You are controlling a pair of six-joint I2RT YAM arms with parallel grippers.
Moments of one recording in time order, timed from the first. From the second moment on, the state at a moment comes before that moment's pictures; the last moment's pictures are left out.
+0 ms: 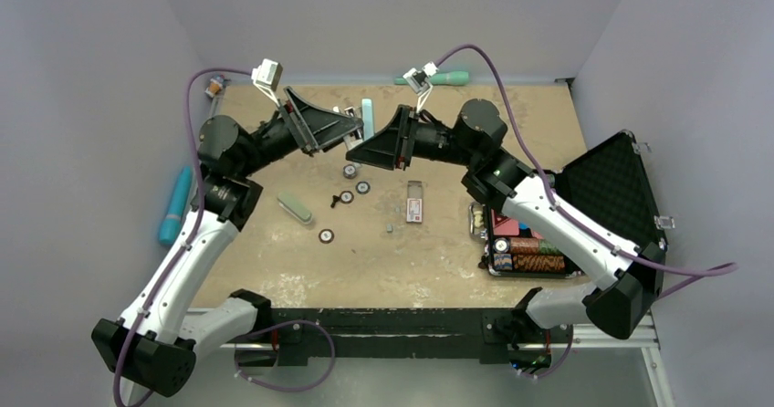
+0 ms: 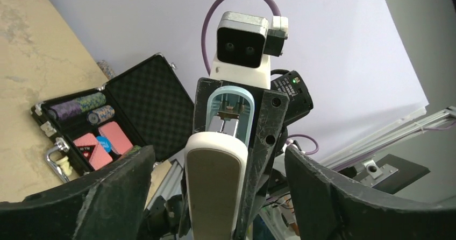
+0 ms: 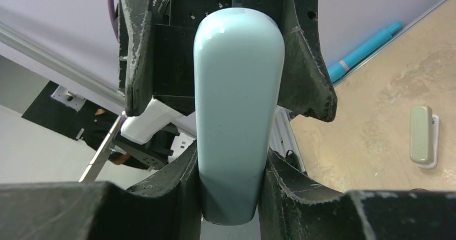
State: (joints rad) left arm -0.35 1.04 1.07 0.28 0.71 -1.23; right arm 0.75 1.33 1.29 0.19 -0.64 0.92
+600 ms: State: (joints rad) left arm -0.32 0.90 1.32 -0.80 0.11 -0.82; right arm 0.76 1.41 1.39 -0.14 -0.51 0.80
